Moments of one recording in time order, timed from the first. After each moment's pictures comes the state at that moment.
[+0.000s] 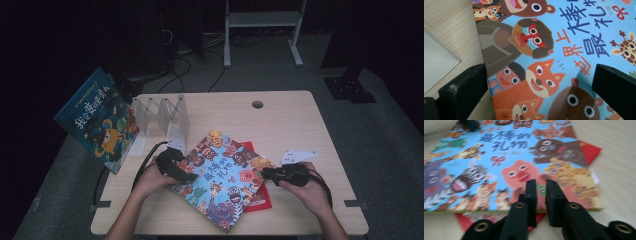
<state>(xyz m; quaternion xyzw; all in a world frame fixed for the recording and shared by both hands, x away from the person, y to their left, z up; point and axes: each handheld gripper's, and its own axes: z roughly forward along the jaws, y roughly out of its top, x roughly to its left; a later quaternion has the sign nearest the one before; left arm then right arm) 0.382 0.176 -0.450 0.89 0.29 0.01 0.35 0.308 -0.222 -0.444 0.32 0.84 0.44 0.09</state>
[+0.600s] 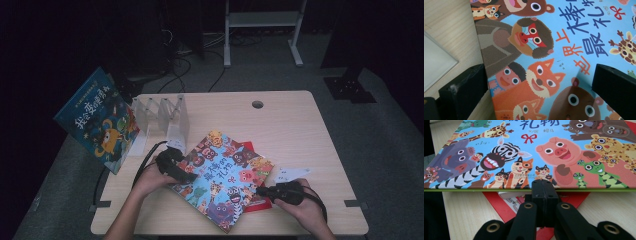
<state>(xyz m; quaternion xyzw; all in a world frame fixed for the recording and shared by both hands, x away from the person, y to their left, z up) 0.387 0.178 -0.452 0.89 0.29 -0.01 0.35 0.274 -0.206 -0.461 0.31 0.85 0.43 0.07</state>
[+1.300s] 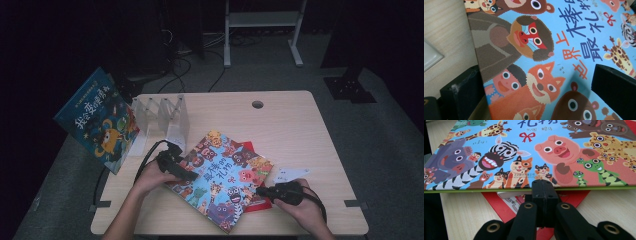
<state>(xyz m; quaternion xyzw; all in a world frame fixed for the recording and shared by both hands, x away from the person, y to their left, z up) 0.396 0.179 -0.454 0.88 0.32 -0.08 0.35 0.273 -0.204 -0.462 0.31 0.85 0.42 0.07</state>
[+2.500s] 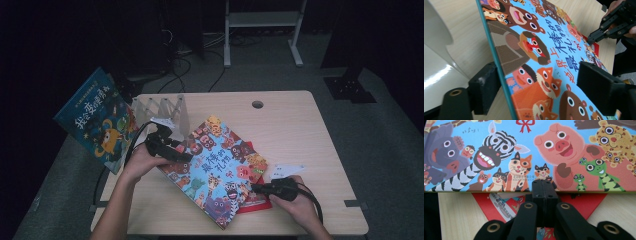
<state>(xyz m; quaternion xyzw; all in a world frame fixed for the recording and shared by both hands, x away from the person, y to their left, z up) 0.402 0.194 -0.371 0.87 0.29 -0.05 0.39 0.287 -0.195 -0.466 0.31 0.84 0.44 0.05</state>
